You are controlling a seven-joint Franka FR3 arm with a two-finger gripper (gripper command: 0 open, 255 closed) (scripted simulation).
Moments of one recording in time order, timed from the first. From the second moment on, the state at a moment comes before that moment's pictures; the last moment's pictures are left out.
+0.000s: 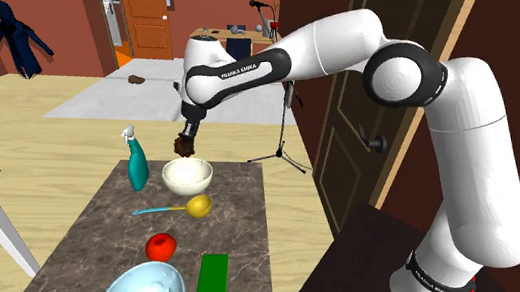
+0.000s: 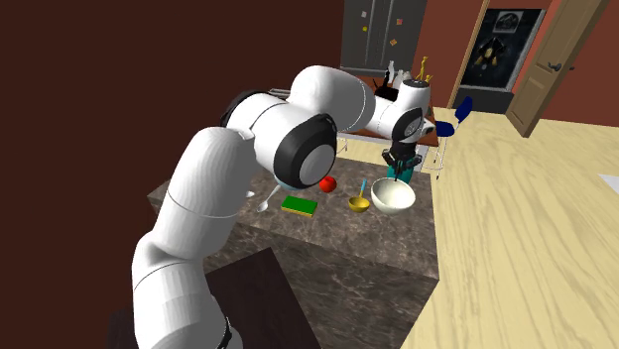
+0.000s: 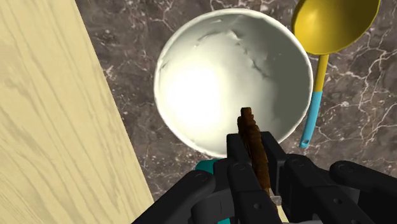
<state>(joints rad) 0.07 0.56 0.17 -1.45 -0.04 2.22 -0.43</state>
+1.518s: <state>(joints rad) 0.07 0.57 0.17 -1.51 -0.04 2.29 -0.43</state>
